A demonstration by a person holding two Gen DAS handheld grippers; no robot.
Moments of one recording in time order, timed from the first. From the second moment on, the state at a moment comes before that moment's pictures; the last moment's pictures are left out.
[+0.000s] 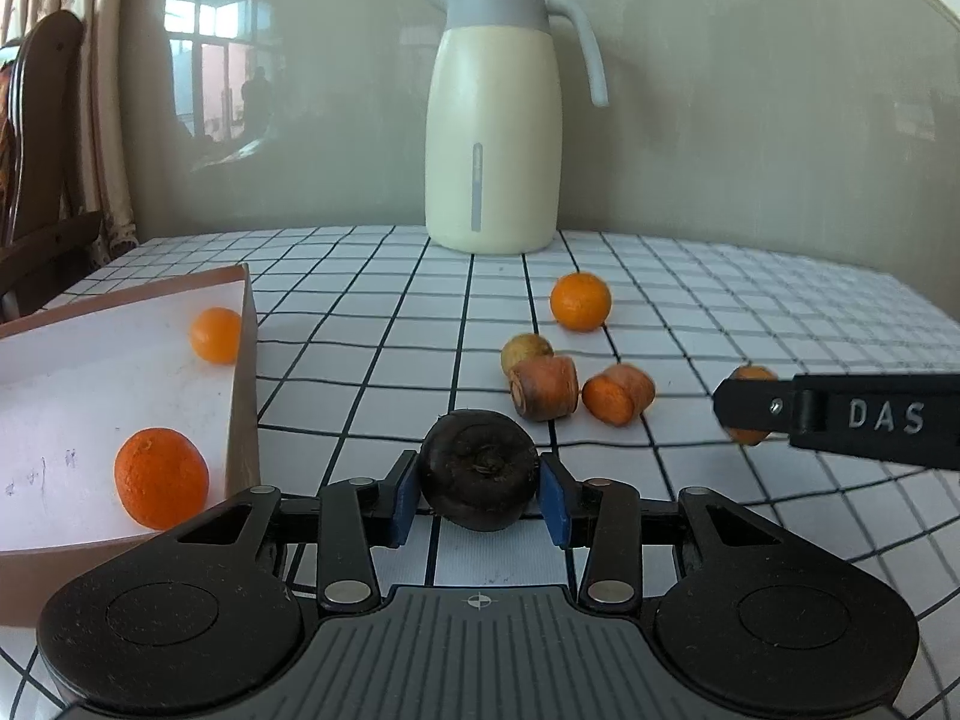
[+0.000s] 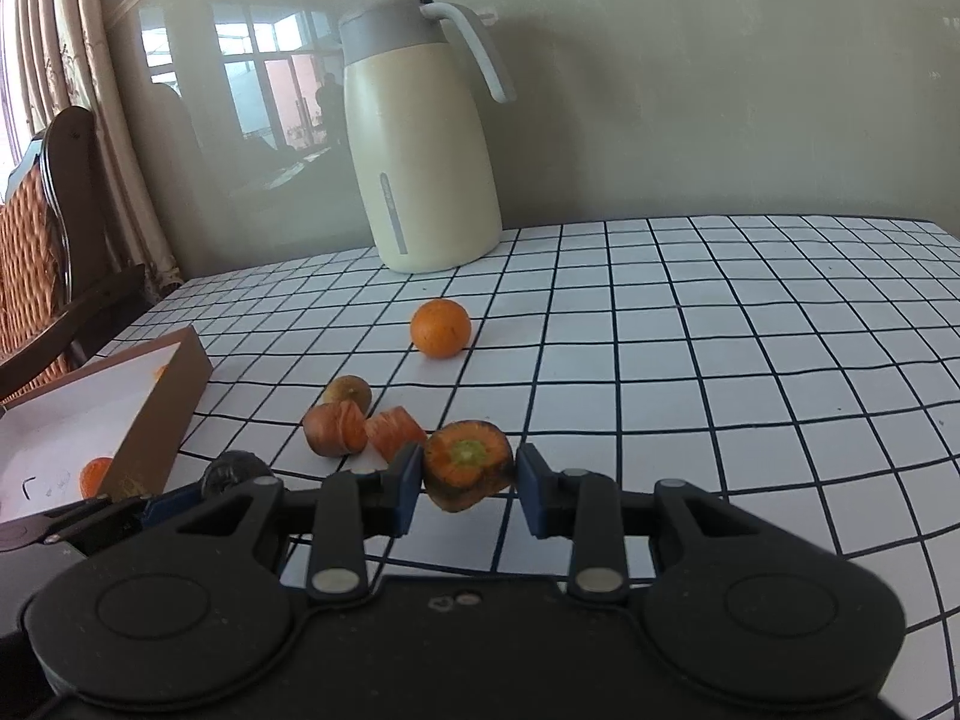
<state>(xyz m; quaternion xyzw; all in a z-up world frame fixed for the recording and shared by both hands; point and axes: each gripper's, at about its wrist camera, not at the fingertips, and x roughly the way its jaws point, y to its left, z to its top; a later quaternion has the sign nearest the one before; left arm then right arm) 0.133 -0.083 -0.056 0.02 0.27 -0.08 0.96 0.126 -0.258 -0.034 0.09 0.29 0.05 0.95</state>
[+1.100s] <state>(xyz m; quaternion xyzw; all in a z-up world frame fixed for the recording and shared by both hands) 0.066 -0.047 -0.005 0.04 0.19 -0.11 0.97 0.054 -0.226 -0.008 0.08 0.24 0.07 0.97</state>
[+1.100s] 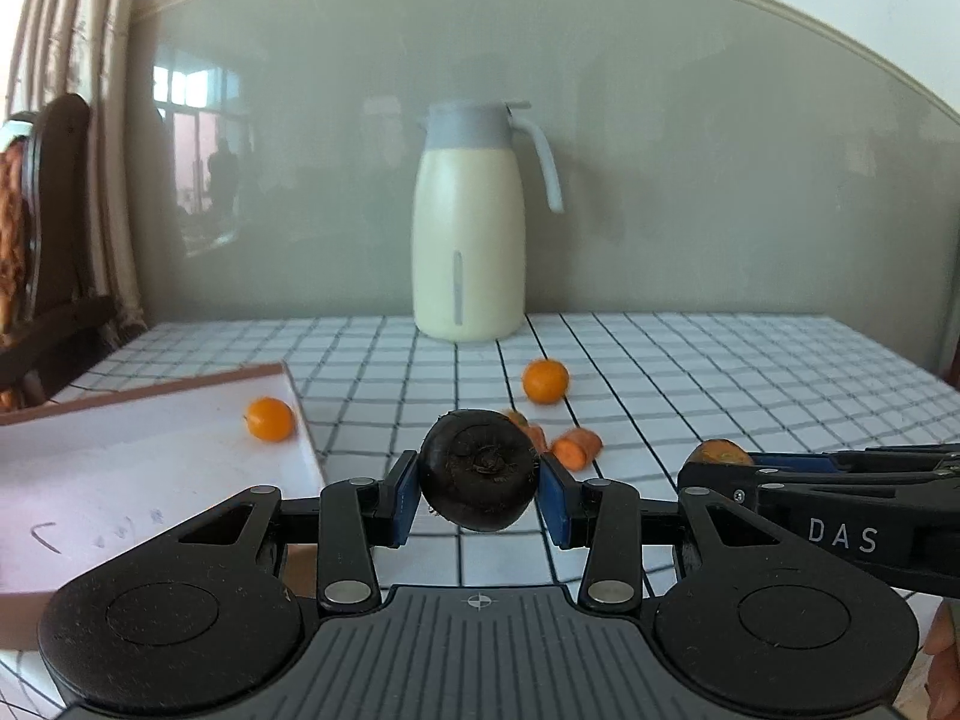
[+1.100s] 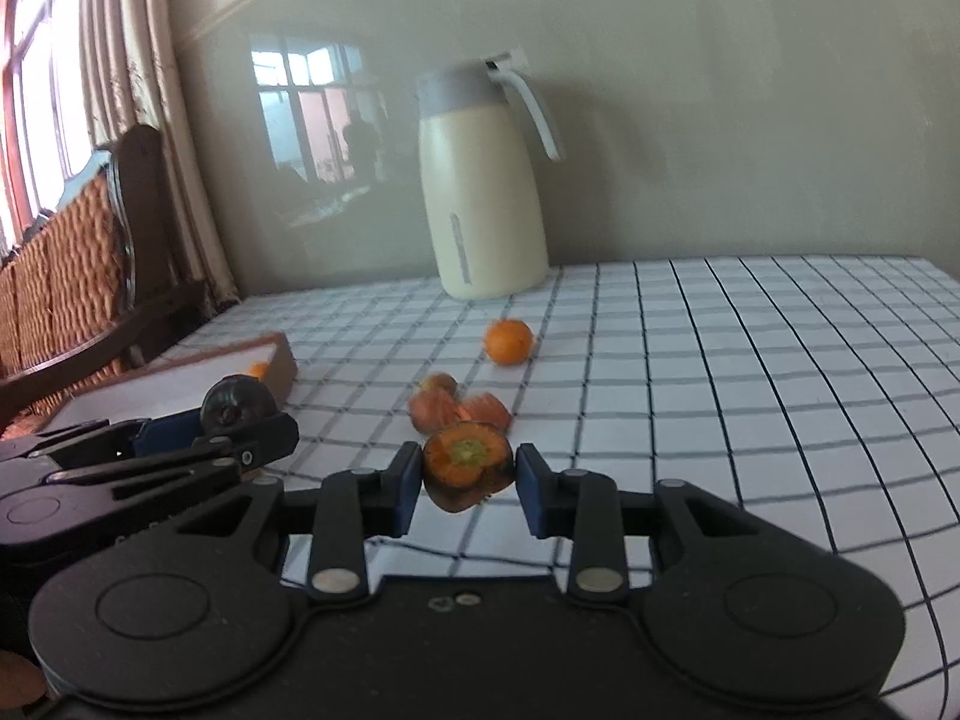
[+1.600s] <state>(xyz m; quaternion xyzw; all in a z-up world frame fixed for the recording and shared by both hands) 0.065 0.024 0.006 0.00 0.15 -0.01 0.99 0.069 -0.175 0.010 0.07 0.17 0.12 0.98</state>
